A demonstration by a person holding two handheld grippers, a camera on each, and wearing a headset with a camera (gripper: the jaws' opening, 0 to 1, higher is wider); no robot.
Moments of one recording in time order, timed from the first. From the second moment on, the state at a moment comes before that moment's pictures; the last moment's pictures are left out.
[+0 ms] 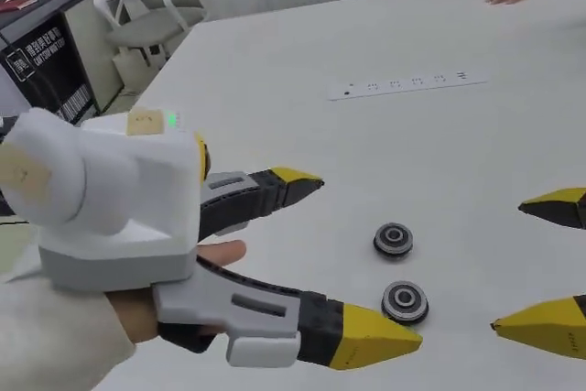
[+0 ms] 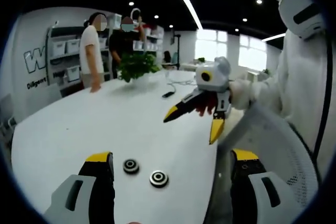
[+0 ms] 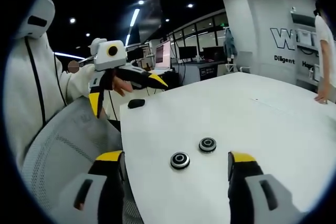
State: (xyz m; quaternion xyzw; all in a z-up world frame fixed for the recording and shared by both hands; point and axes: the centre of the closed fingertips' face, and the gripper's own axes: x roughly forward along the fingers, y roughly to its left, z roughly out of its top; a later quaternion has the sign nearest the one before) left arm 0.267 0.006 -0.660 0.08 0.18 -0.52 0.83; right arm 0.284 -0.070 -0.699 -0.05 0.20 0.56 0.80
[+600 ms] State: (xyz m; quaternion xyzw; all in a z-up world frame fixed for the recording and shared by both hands) left arm 0.278 -0.006 -0.693 0.07 0.18 -0.53 0.83; right arm 0.286 -0.063 -0.705 -0.03 0.19 0.59 0.78
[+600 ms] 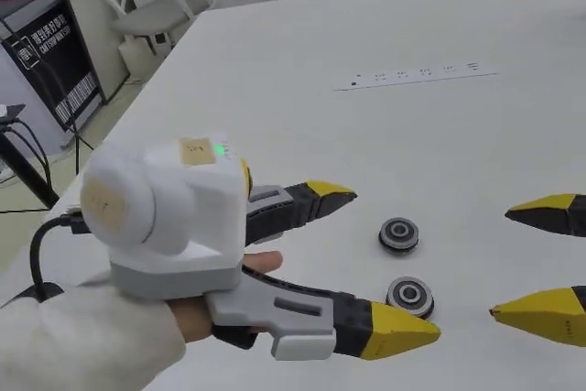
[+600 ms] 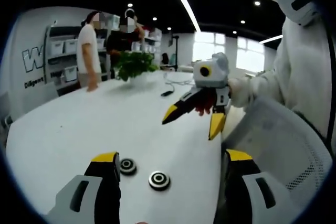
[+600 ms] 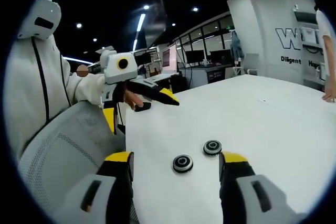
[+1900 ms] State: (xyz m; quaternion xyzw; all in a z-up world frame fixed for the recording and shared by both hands) left arm 0.302 -0.020 -0.759 0.09 0.16 -0.55 0.81; right arm 0.291 -0.051 -0.764 -0.03 0.21 0.62 0.75
